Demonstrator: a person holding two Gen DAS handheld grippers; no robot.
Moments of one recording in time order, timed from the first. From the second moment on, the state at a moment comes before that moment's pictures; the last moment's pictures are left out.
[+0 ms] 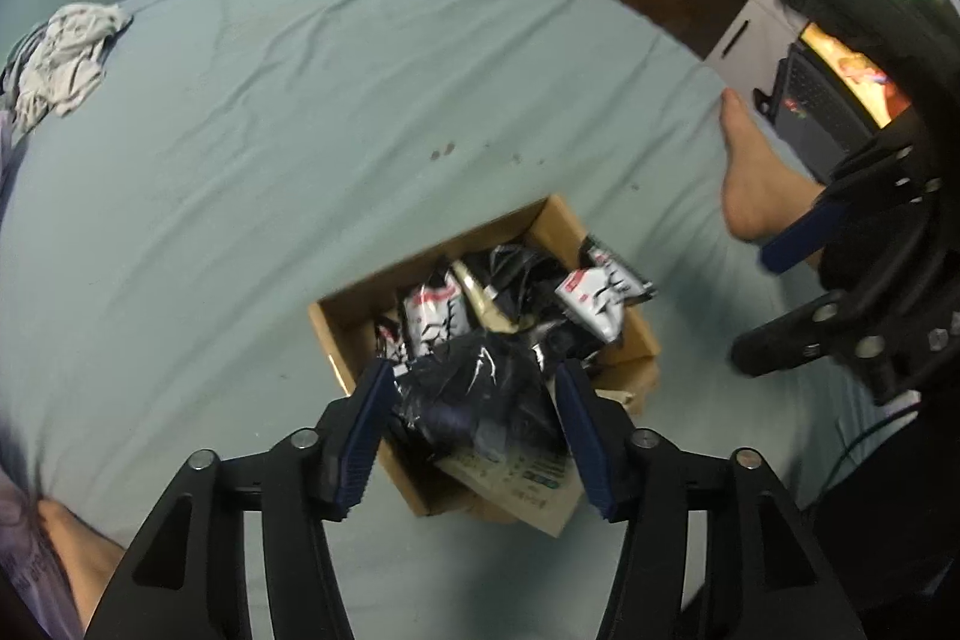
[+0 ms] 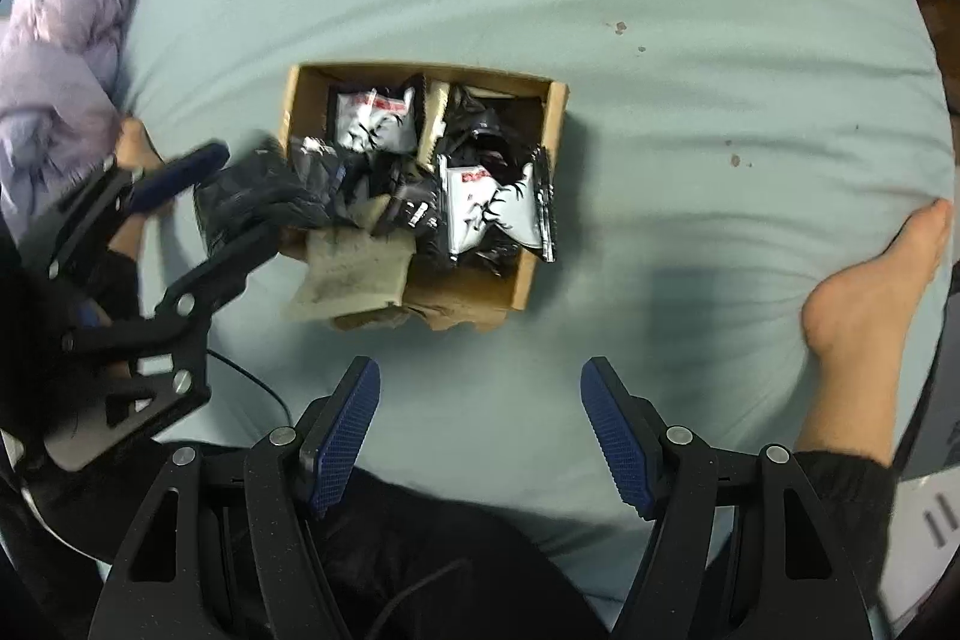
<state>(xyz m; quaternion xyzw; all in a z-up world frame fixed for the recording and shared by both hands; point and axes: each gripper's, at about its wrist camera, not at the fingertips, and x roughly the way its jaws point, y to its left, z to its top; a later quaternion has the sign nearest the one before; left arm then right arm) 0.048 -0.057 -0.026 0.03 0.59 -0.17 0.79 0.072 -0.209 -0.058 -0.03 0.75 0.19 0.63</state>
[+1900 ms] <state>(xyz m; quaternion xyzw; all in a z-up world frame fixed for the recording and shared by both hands) 0.034 -0.038 -0.036 0.12 0.54 -0.04 0.83 0.025 -0.151 -0.053 -0.26 0.59 0.23 0.73</state>
